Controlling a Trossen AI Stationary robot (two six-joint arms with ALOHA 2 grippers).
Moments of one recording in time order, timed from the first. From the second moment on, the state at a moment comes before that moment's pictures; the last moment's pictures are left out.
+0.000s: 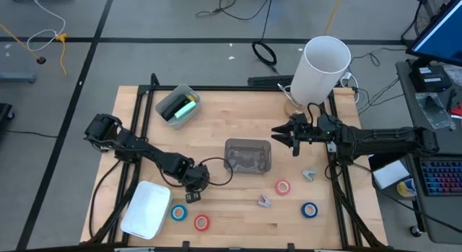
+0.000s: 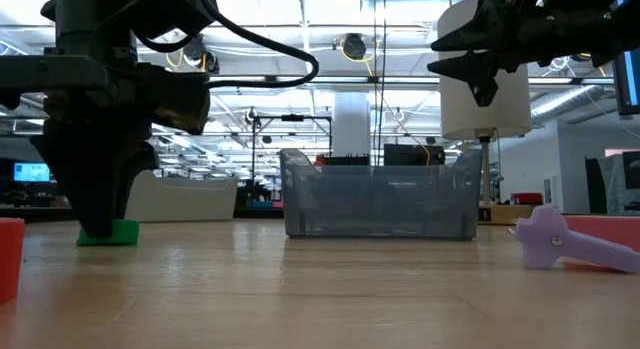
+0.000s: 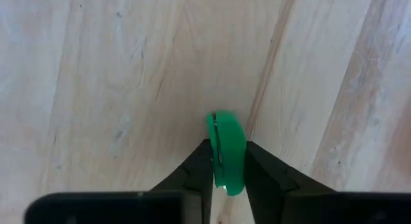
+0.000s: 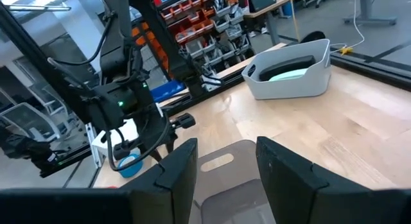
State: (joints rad) left arm -0.35 1.70 0.87 -0.49 0.06 -0.63; right arm -0.15 0.76 0.36 0.30 -0.07 0.43
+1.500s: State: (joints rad) left arm 0.80 1.51 0.87 -0.33 -0.04 0.10; right arm -0.15 0.76 0.36 0.31 -0.07 0.43
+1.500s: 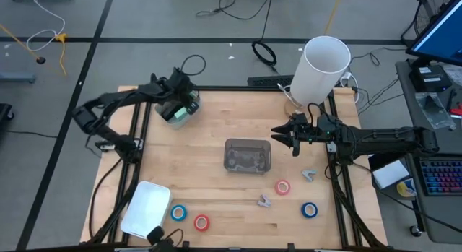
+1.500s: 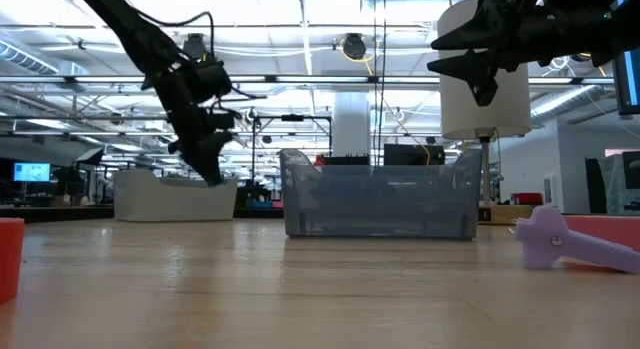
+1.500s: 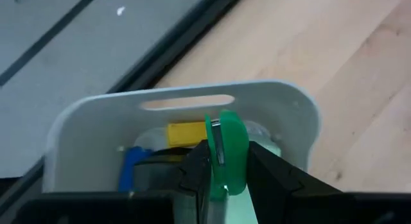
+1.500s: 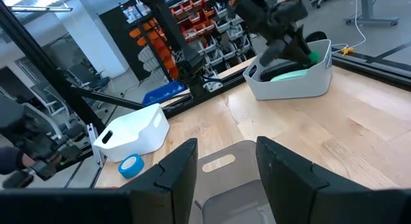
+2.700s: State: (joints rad) left arm 0.80 1.57 0.89 -0.33 -0.03 0.10; right arm -0.15 0.76 0.36 0.31 -0.07 0.46
